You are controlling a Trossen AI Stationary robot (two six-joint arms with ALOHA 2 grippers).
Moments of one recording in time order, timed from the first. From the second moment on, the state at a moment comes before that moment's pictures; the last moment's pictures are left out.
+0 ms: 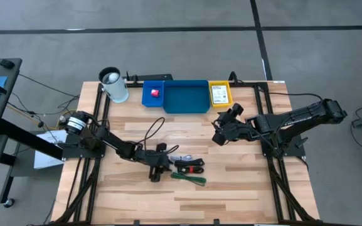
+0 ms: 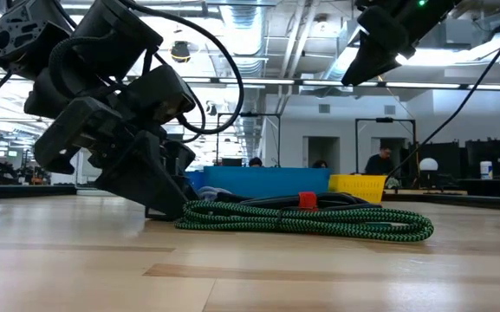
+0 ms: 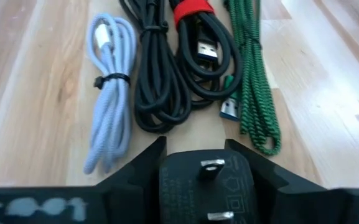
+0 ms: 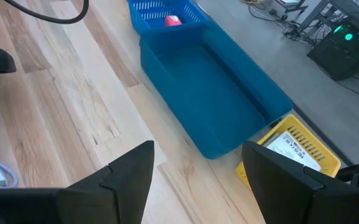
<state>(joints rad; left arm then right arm) -0.31 1.85 0.58 0.52 -0.04 -0.16 0.19 1.20 0.90 -0.59 0.73 0.33</state>
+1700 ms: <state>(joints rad) 0.21 1.09 0.58 0.13 -0.59 0.00 0.03 1.20 0.90 -0.41 0.76 0.18</state>
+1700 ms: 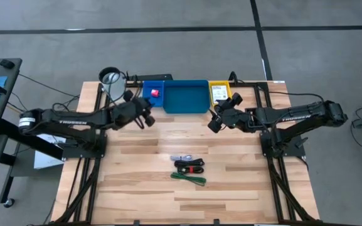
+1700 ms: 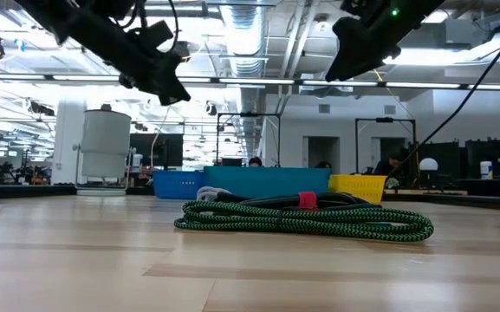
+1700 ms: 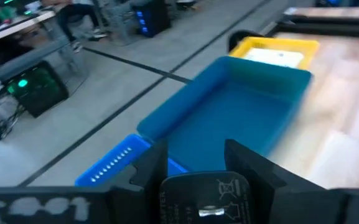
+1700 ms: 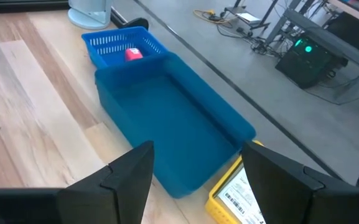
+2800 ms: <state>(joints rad) 0.44 1.47 0.68 0.35 -0.70 -0.10 -0.03 1.20 0.90 -0.41 0.76 0.17</state>
